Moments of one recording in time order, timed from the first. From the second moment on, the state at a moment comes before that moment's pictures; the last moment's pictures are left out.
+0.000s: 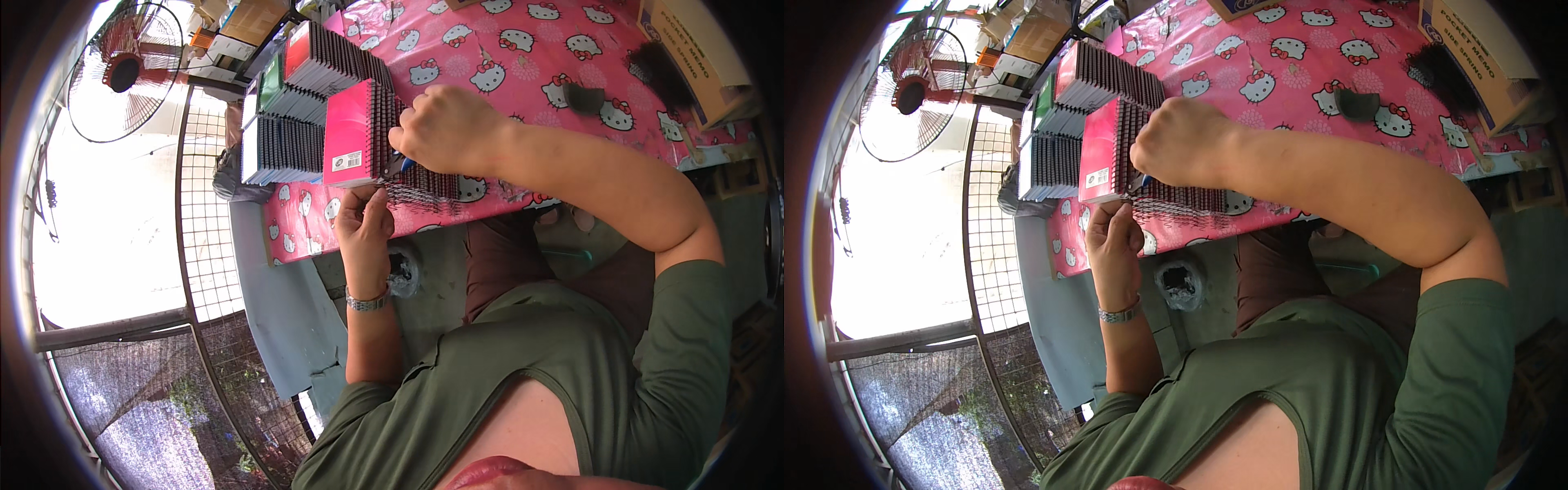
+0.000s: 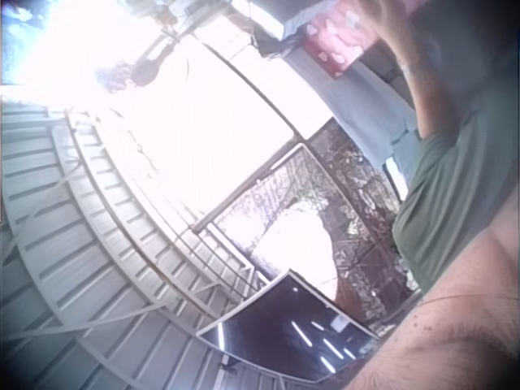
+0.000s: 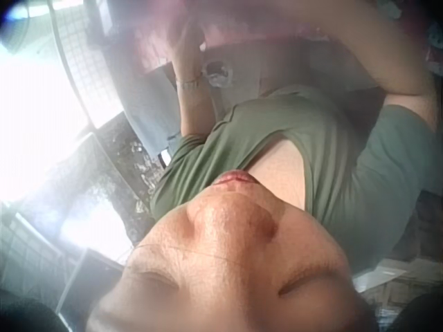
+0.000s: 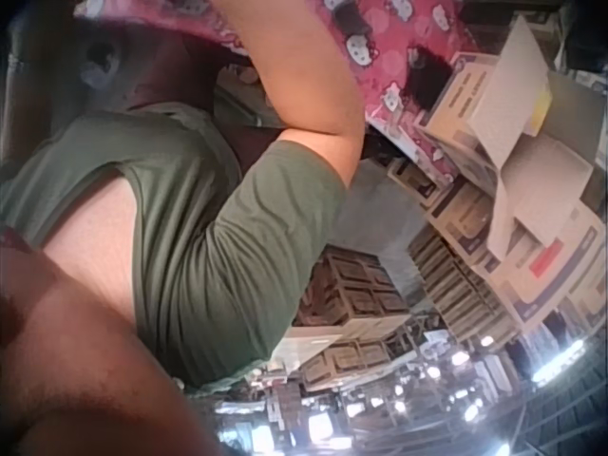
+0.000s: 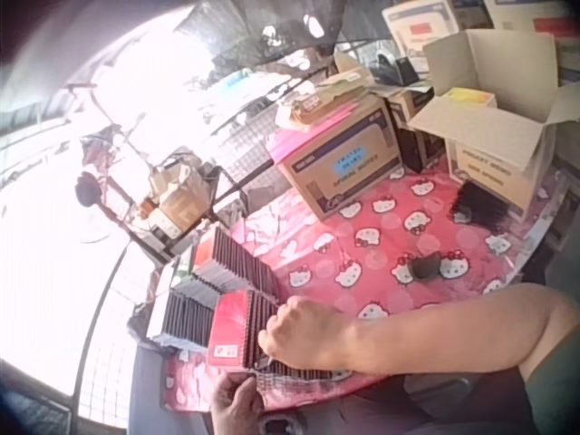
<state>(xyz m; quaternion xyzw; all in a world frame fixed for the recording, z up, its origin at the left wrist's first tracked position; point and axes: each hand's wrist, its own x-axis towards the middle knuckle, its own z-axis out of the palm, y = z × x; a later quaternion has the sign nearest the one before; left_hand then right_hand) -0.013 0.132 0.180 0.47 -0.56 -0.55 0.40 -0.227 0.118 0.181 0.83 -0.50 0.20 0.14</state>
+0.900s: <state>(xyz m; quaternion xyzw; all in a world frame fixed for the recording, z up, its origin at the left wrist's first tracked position) -0.009 0.129 0.160 0.44 -0.49 -0.65 0.38 -0.236 0.111 0.156 0.81 -0.43 0.30 0.26</state>
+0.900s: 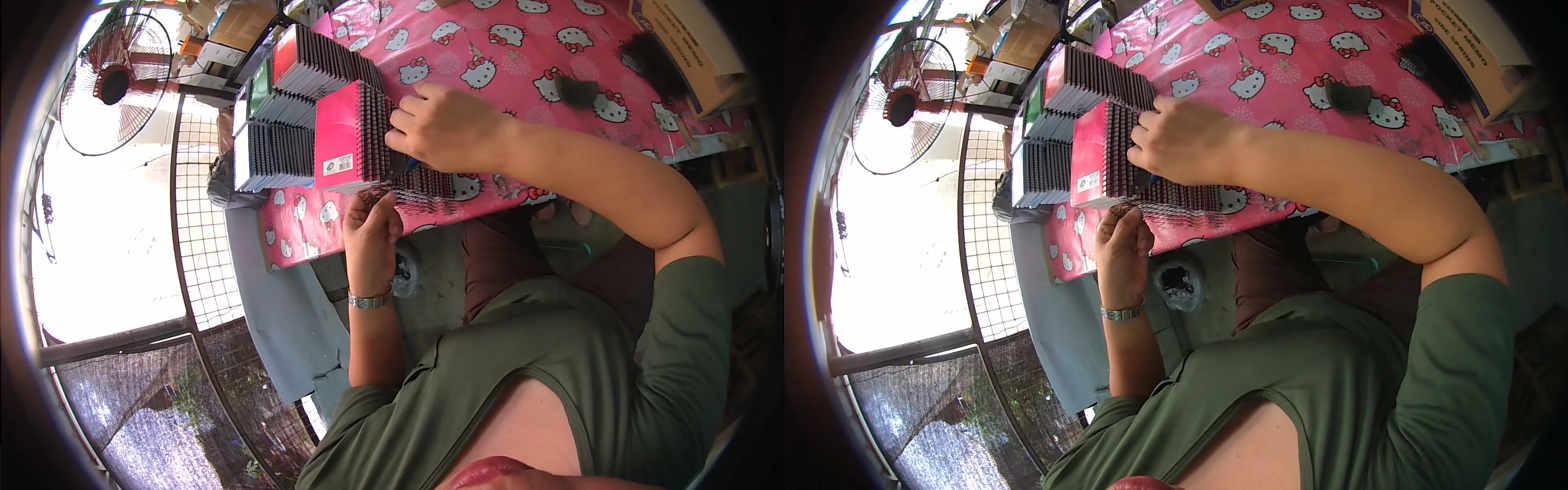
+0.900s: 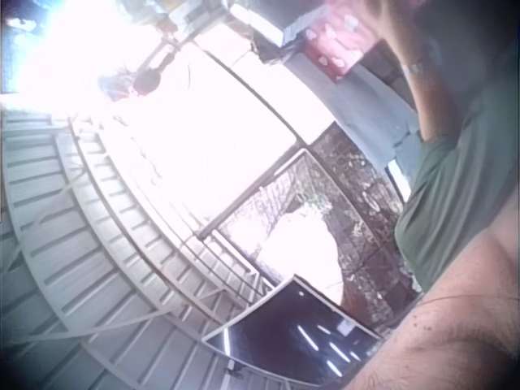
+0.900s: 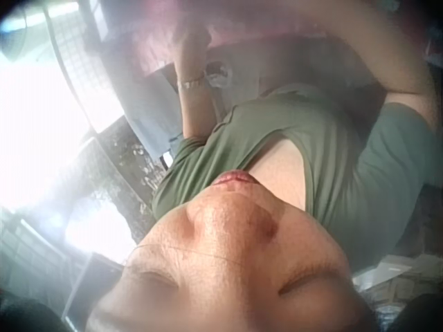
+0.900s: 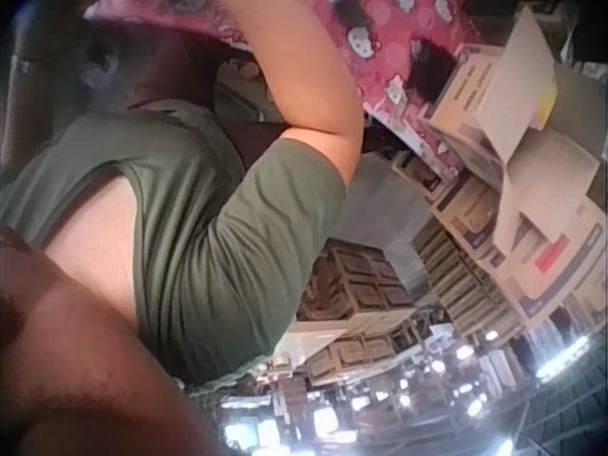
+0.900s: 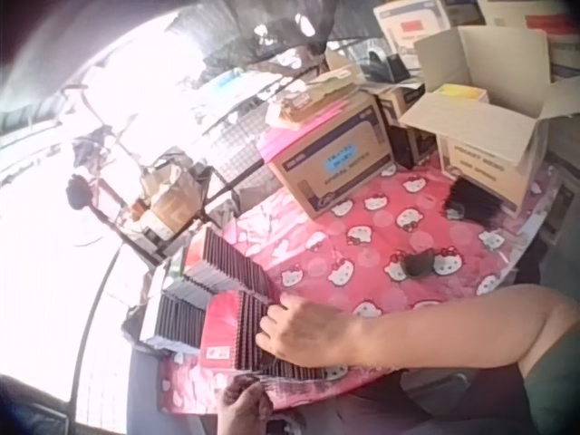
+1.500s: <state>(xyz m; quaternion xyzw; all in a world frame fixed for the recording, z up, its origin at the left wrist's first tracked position) -0.007 0.126 0.148 0.45 -0.50 -0.64 0.37 -0.233 0.119 0.156 0.84 -0.50 0.15 0.11</state>
